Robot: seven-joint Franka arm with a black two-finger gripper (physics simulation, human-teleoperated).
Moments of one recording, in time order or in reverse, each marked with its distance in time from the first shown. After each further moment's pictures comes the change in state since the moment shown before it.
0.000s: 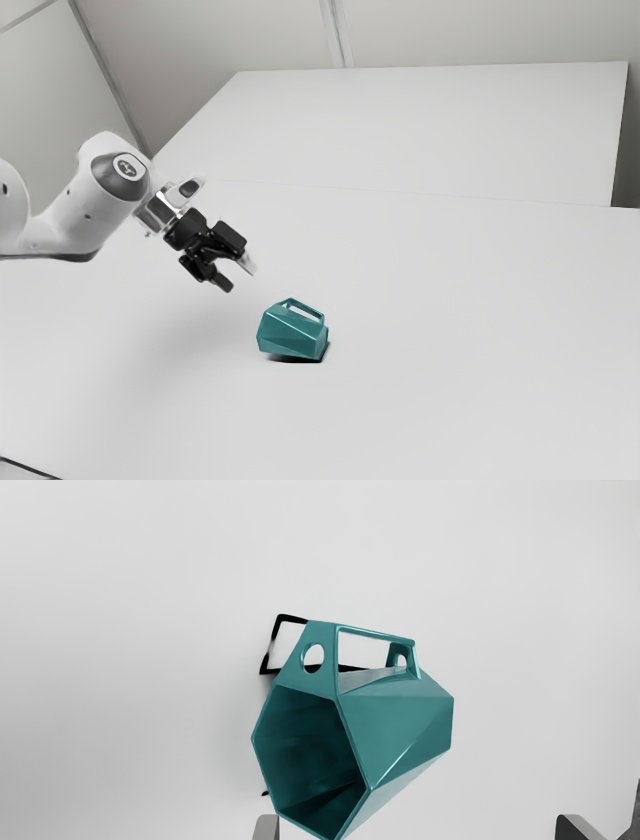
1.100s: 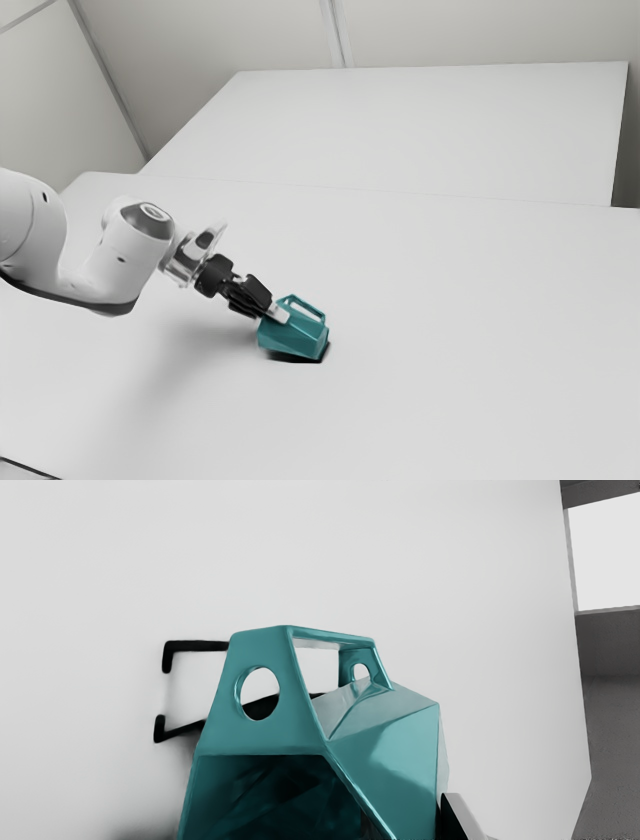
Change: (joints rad) arm -0.046 0.087 -0.003 -0.112 -0.296 0.043 0.443
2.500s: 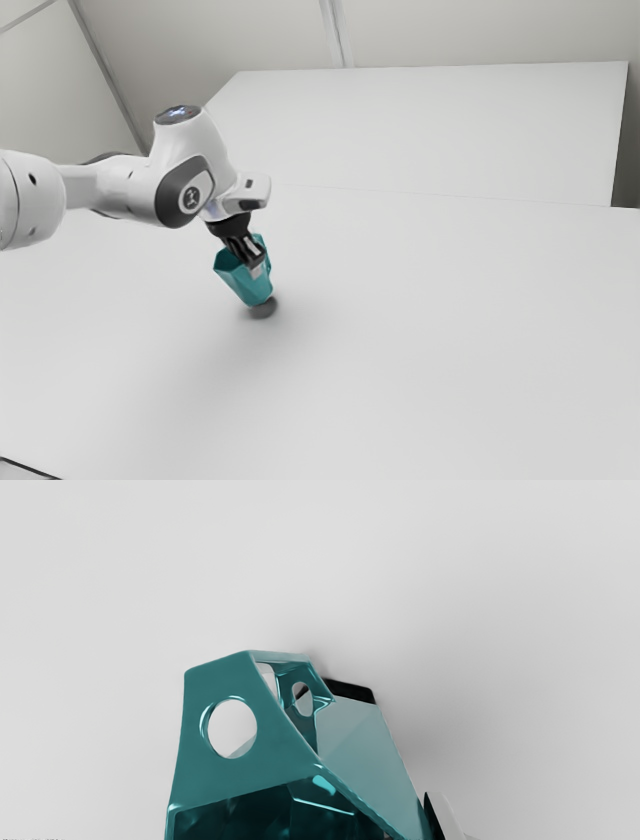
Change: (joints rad) arm -0.040 -0.079 -0.155 0.130 1.031 0.296 -0.624
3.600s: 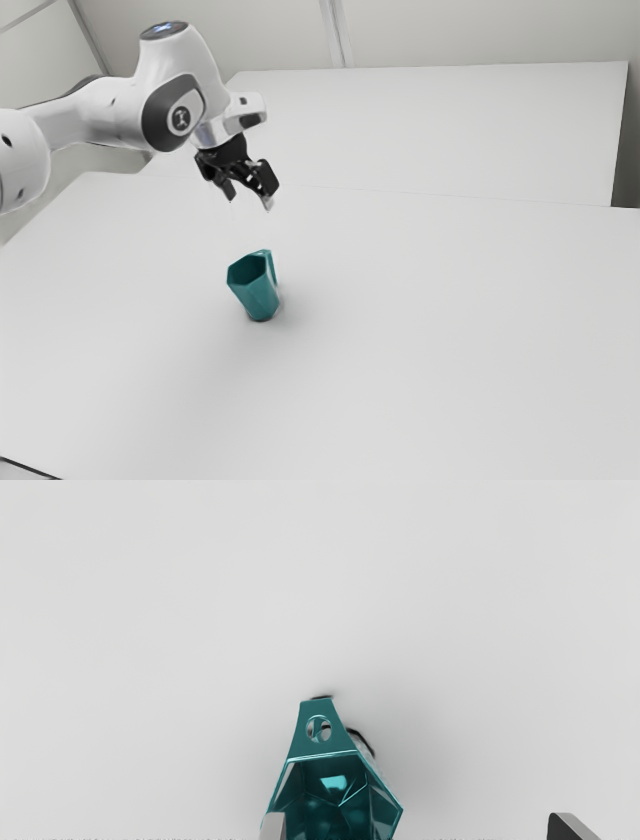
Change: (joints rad) arm -0.014 0.012 0.006 0.347 -0.001 -0.262 -0.273
